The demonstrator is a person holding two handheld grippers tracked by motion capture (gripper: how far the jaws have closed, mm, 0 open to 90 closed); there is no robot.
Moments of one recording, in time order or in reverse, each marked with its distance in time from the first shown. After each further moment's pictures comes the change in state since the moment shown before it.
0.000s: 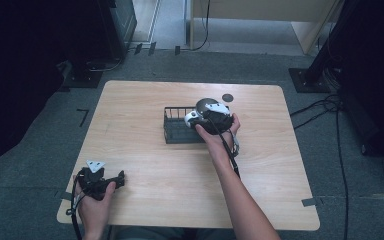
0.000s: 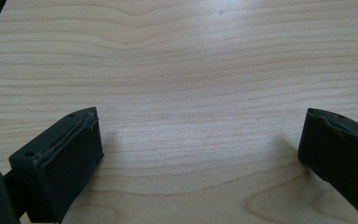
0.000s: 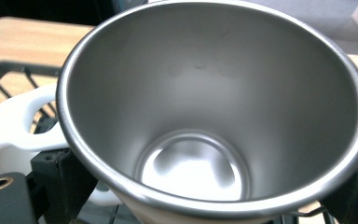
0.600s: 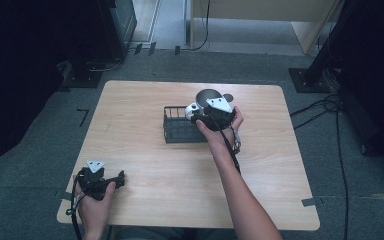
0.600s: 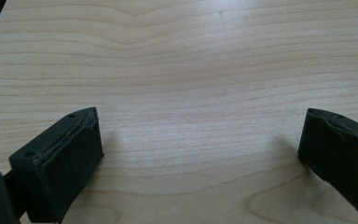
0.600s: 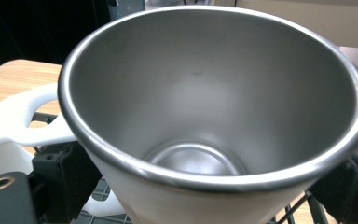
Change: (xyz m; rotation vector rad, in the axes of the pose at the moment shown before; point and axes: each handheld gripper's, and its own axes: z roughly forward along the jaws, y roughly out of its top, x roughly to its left) left arm 0.000 0.000 0.000 0.000 0.000 0.000; right arm 0.003 0.019 -0.017 -0.149 -0.017 -0.024
